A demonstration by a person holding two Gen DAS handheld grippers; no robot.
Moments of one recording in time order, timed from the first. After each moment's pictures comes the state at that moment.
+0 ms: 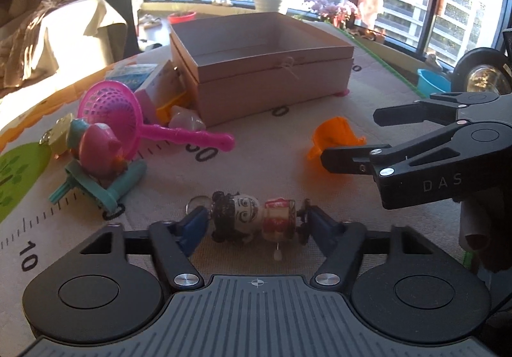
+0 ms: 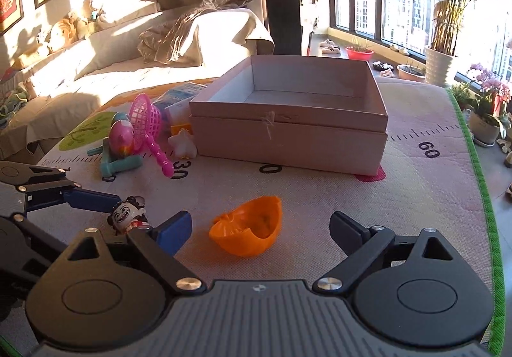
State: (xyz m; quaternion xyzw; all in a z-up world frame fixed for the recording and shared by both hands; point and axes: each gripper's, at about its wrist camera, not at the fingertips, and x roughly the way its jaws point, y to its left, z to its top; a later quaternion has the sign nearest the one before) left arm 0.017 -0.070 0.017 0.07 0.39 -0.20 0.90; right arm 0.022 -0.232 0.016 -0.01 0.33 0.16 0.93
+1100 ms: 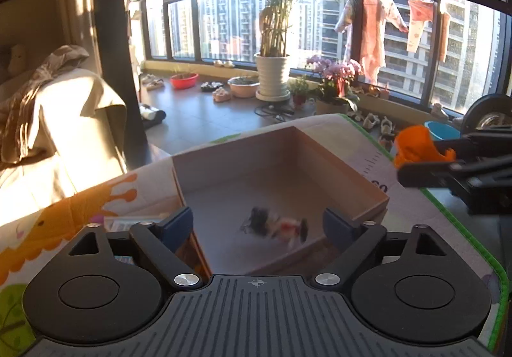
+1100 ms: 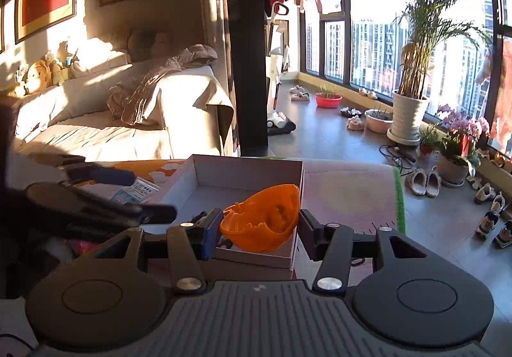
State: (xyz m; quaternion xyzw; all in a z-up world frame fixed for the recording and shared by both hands) left arm 0.116 -0.097 0.089 0.07 0.28 -0.21 0.94; right arm 0.076 -0.290 0.107 -0.01 0.26 0.11 0.96
